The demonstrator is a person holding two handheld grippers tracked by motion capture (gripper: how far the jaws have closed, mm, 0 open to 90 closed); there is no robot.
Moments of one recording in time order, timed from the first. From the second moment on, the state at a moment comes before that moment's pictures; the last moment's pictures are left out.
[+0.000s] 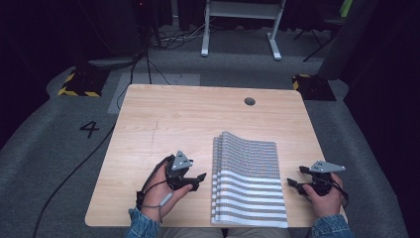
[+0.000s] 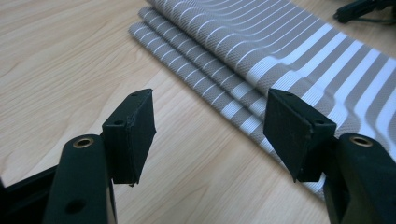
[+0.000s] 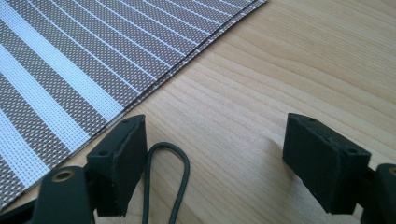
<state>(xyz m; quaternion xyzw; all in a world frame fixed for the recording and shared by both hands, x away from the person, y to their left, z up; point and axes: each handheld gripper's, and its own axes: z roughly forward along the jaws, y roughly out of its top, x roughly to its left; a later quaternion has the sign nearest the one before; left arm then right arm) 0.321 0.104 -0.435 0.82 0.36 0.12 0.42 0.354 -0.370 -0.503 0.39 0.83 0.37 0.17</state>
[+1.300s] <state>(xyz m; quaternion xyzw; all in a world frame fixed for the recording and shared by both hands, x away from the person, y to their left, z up) 0.333 0.020 -0.501 0.84 0.32 0.00 0.43 0.354 -0.370 -0.503 0.39 0.83 0.37 0.17</state>
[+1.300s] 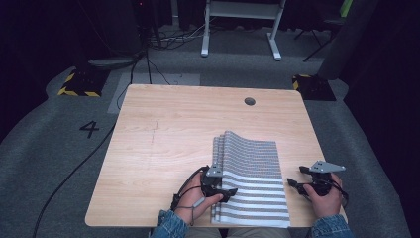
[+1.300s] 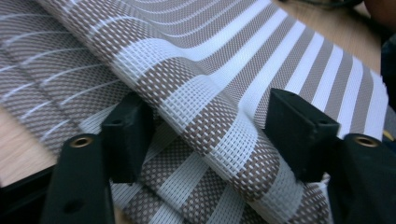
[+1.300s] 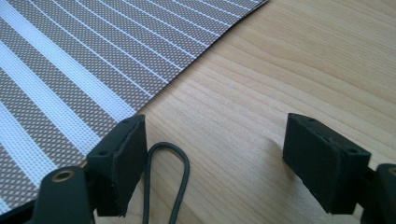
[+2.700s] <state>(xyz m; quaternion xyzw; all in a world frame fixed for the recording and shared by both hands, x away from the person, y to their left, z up) 0.296 0.143 -0.382 0.82 0.27 0.15 0.49 0.354 -0.370 -0.503 0.39 0.83 0.37 0.17</state>
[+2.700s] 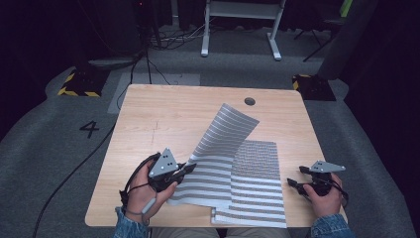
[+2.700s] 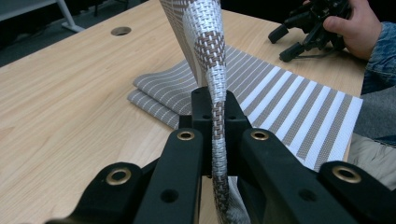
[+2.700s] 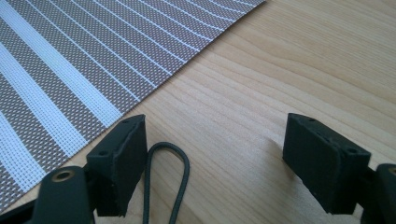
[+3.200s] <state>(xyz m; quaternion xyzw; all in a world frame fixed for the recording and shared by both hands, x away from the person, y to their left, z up) 0.284 0.186 -0.376 0.80 0.30 0.18 0.49 0.355 -0.370 -0.503 0.38 0.83 0.37 0.18</state>
